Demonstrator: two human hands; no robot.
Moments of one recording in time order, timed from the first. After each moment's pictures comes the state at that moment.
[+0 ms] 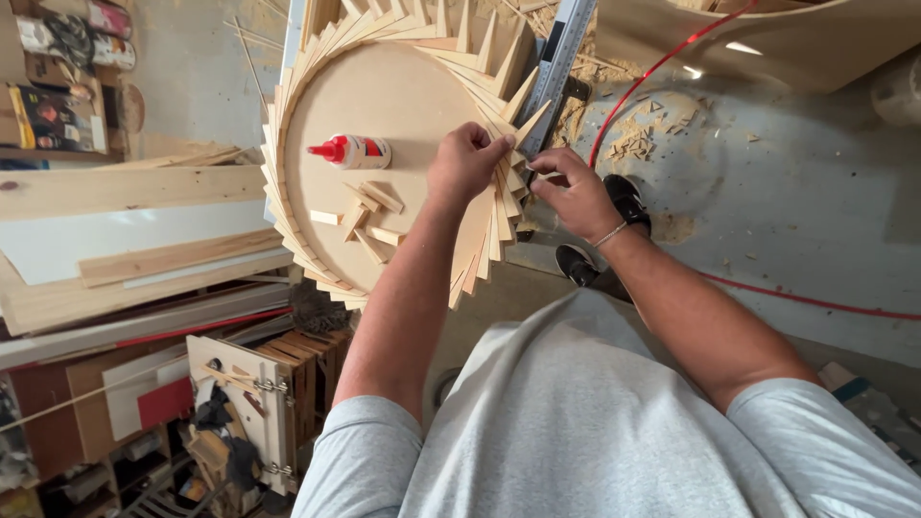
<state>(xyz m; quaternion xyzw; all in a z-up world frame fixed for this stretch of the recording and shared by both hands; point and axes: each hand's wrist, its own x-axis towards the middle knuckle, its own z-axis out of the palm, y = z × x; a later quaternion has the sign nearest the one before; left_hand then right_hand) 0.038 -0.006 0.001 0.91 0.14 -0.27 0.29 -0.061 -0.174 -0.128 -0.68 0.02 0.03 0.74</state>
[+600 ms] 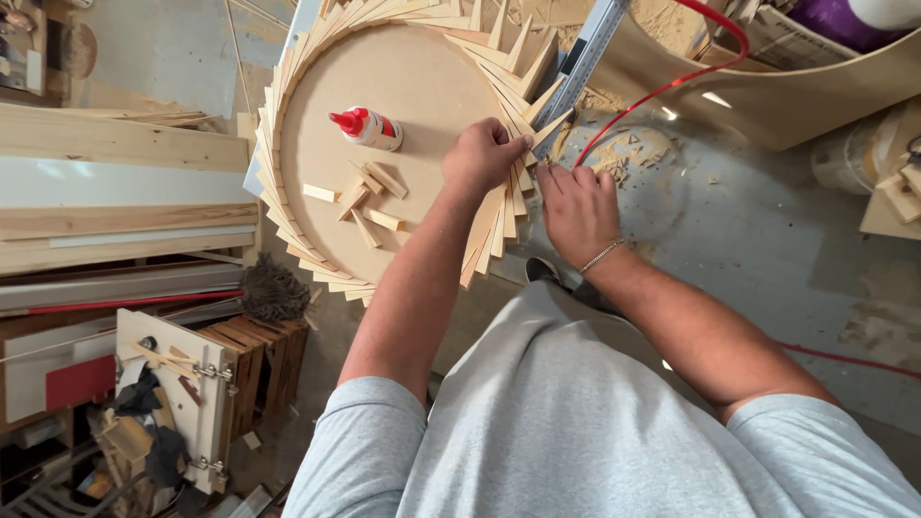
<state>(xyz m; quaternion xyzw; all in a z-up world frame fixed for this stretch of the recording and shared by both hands) 0.039 -0.002 0.002 0.91 0.13 -0.27 0.27 -0.069 -0.169 -0.052 -0.96 -0.18 -0.20 0.12</state>
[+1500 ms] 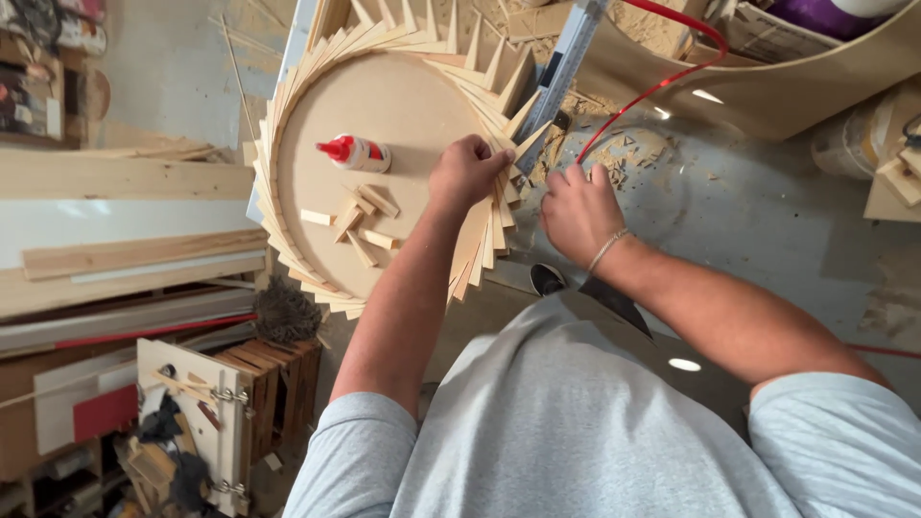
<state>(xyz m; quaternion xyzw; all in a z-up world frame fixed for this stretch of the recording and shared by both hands) 0.042 -0.002 -0.002 0.92 0.12 -0.28 0.26 -0.061 -0.195 -0.047 -0.97 -0.23 -0.09 0.07</state>
